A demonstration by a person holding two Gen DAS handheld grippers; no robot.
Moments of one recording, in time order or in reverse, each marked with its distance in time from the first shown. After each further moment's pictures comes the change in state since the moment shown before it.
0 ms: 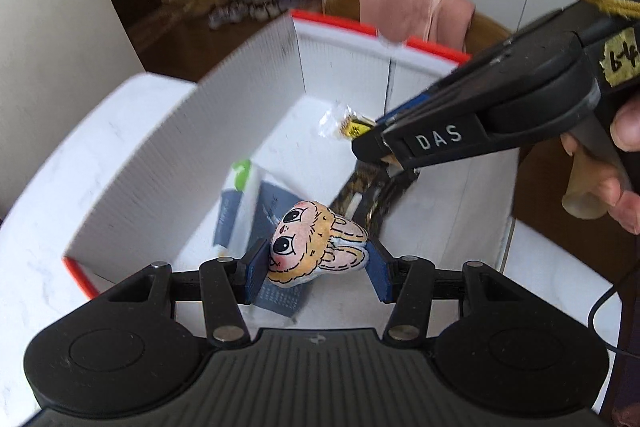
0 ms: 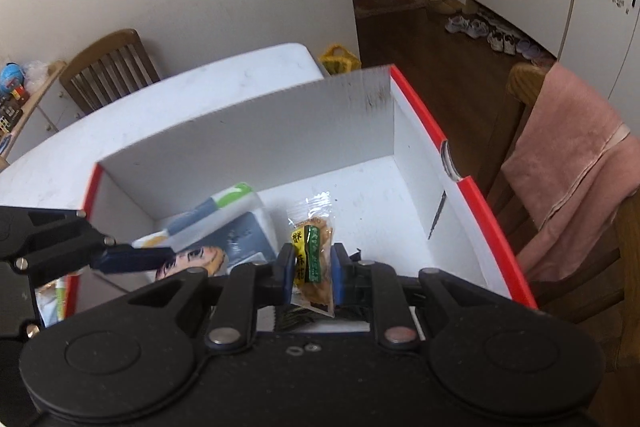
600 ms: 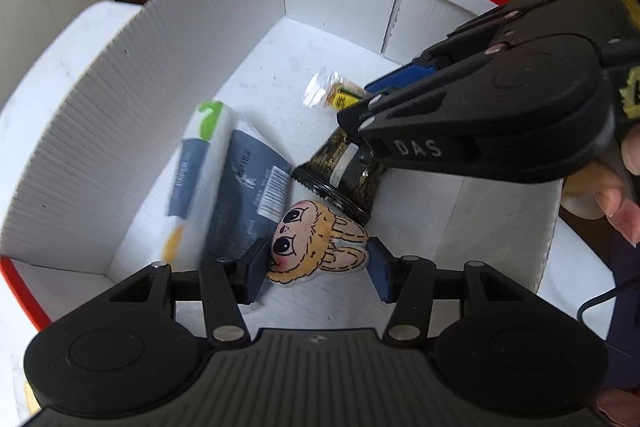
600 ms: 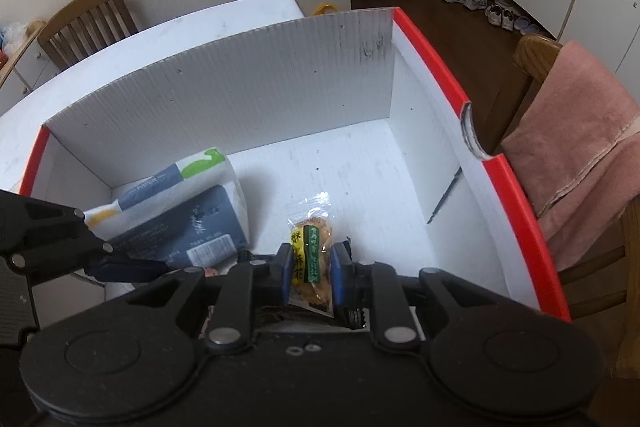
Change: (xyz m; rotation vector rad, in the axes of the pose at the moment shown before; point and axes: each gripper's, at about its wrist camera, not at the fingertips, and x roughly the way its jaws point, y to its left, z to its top) left arm 0.049 0.005 0.015 -0.023 0.244 -0.082; right arm 0.035 -0.004 0.000 -0.018 0.101 -0.051
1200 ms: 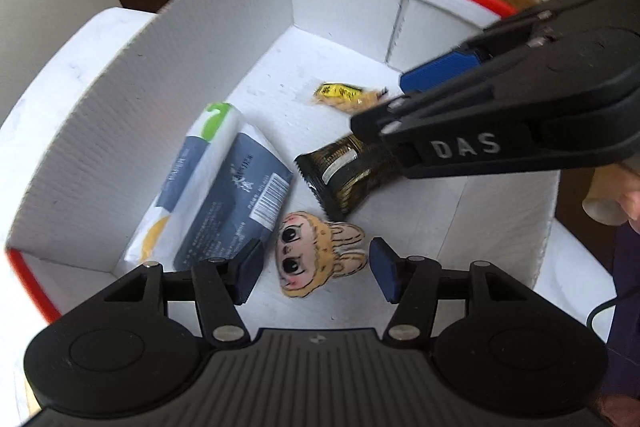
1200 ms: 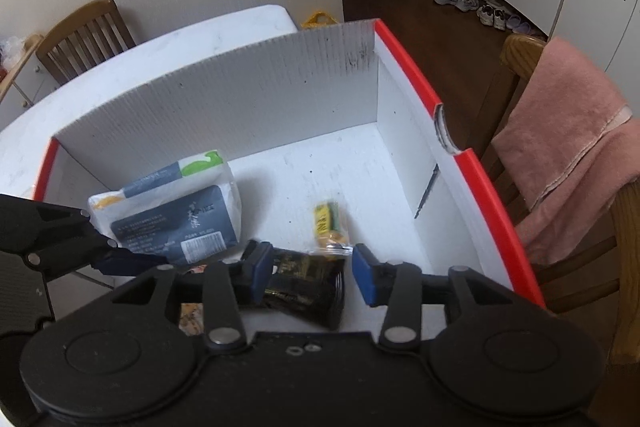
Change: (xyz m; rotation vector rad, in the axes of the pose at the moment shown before) left arm -0.020 0.000 -0.009 -0.018 -0.061 0.019; right arm -0.022 -0.004 -0.003 0.022 -0.029 0.011
